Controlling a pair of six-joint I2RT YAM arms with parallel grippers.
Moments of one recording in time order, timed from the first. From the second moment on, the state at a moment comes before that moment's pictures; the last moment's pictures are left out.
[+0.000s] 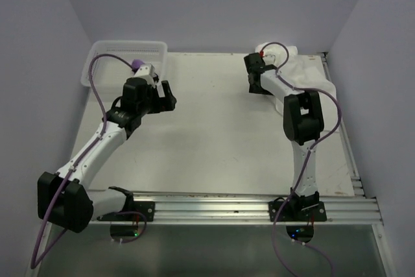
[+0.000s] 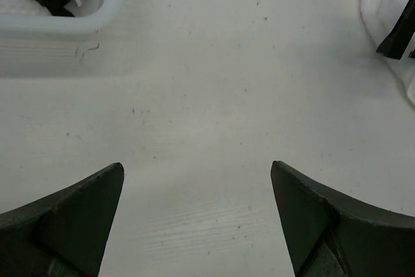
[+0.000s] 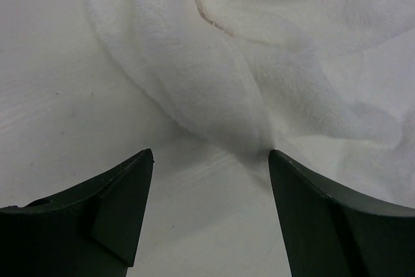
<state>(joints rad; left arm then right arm) -0.31 1.24 0.99 -0.26 -0.01 -0.39 0.30 2.19 1.76 -0.65 0.63 0.42</state>
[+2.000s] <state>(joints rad) -0.66 1.55 0.78 -0.19 -0.04 -0.43 1.09 1.00 0.58 -0.93 0.60 1.34</state>
